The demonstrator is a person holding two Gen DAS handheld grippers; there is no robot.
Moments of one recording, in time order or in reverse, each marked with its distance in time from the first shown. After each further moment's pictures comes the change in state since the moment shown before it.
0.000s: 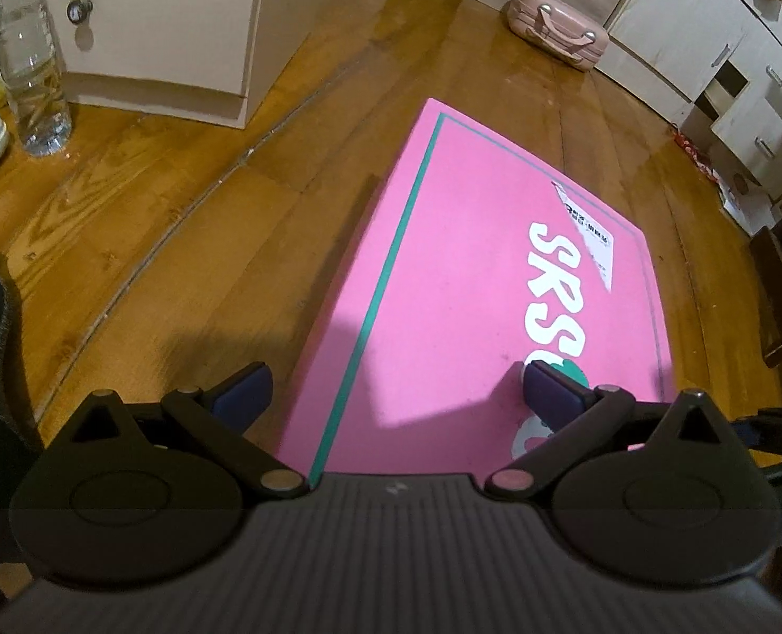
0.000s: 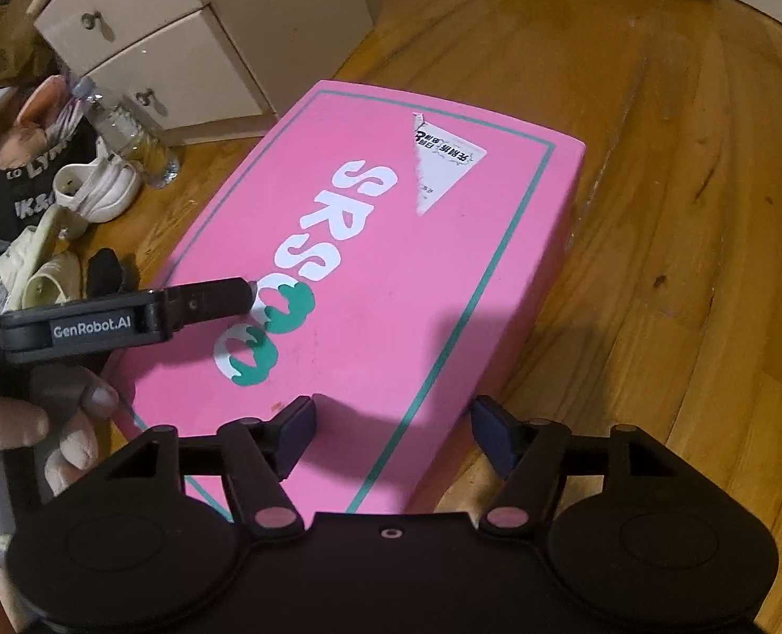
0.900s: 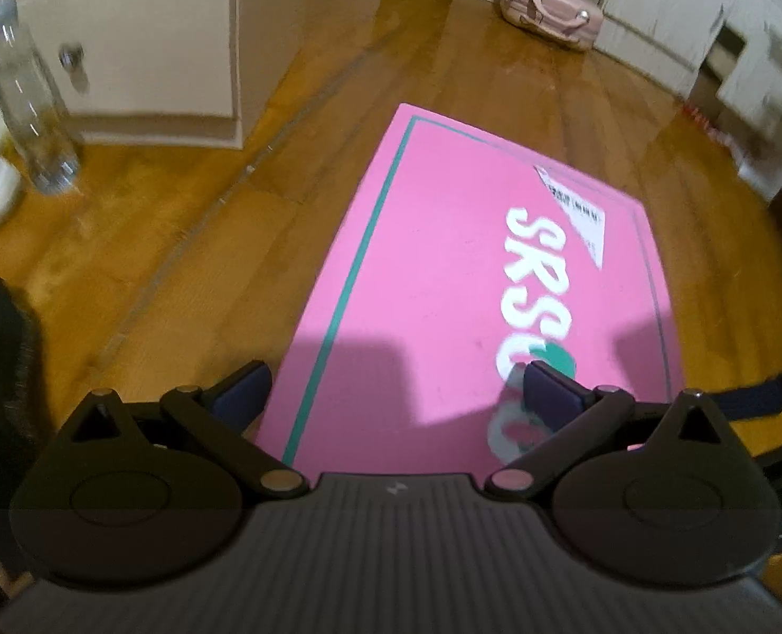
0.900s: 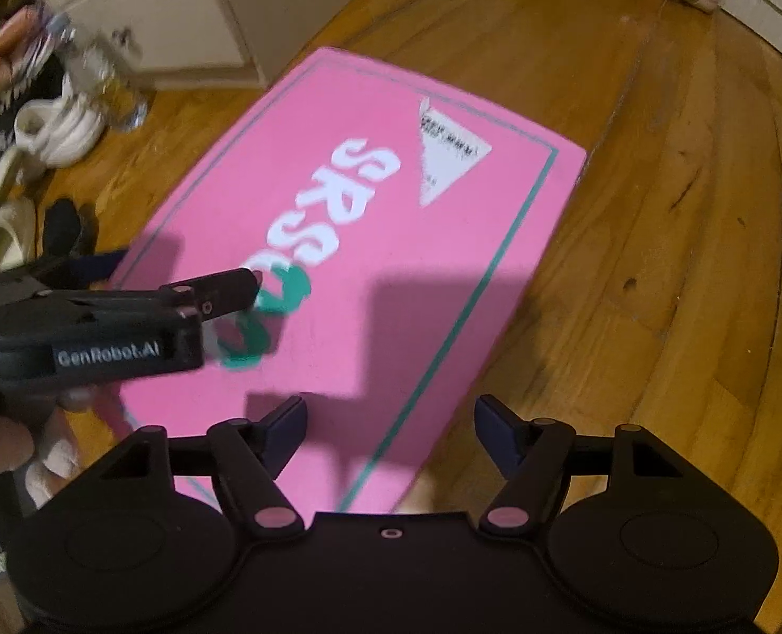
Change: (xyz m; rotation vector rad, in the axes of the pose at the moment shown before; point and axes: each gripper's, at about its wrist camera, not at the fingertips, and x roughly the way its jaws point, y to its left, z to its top) left arm -0.012 -0.038 -0.014 0.152 -0.022 0.160; right arm -0.001 0.028 0.013 -0.144 0.115 -0.140
